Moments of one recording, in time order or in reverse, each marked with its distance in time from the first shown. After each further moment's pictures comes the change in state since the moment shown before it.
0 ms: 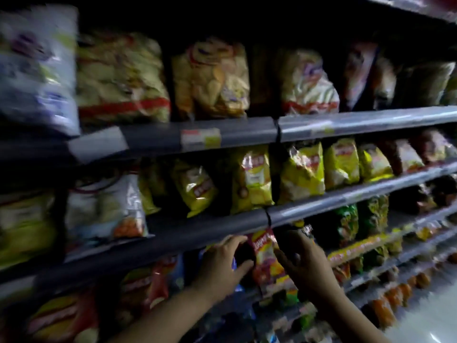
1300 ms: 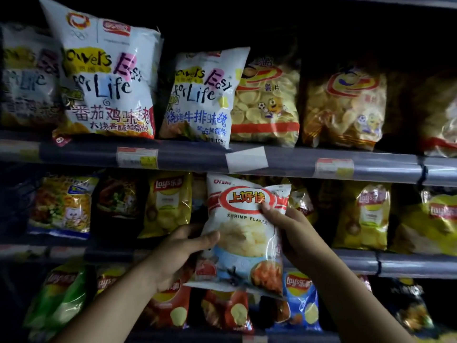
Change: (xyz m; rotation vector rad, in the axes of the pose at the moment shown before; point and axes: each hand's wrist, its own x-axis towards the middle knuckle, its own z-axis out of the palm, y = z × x) left_hand -0.106 -0.059 -0.239 -0.976 0.219 -0.544; right_hand 0.062 -0.248 0.074 1.158 -0.738 0.140
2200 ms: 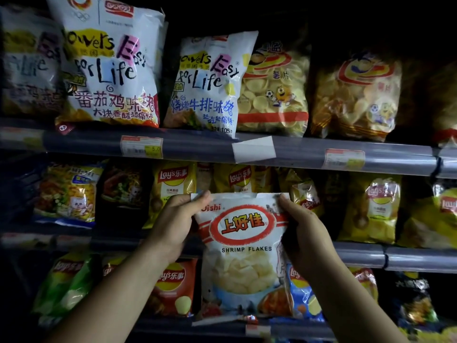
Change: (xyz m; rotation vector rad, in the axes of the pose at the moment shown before) left_hand 0.009 0.025 0.004 0.045 0.316 0.196; right_hand -0.016 0.007 0.021 0.171 0.210 0.032
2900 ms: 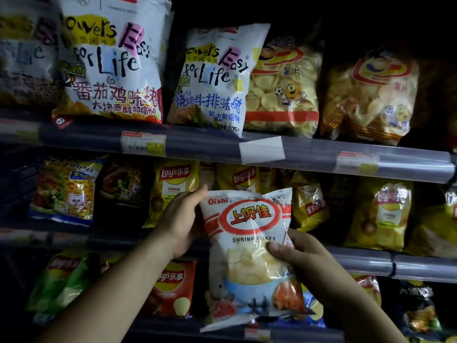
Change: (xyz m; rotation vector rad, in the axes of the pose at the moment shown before) left_hand 0.028 -0.013 -0.002 -0.078 -0.004 -0.136; right_hand -0.006 0.013 -0.035 -0.396 -0.288 0.062
